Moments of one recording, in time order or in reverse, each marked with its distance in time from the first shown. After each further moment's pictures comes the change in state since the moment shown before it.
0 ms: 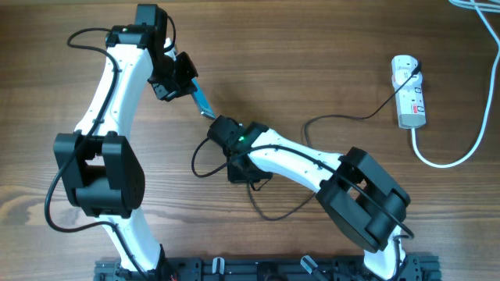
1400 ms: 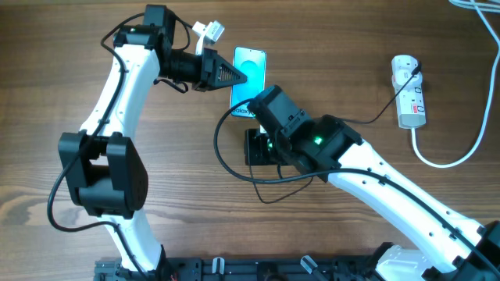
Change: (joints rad) left arm -0.038 0.000 0.000 -0.011 0.901 0.647; right arm -0.093 -0.526 0.003 -0.059 -0.103 -0.094
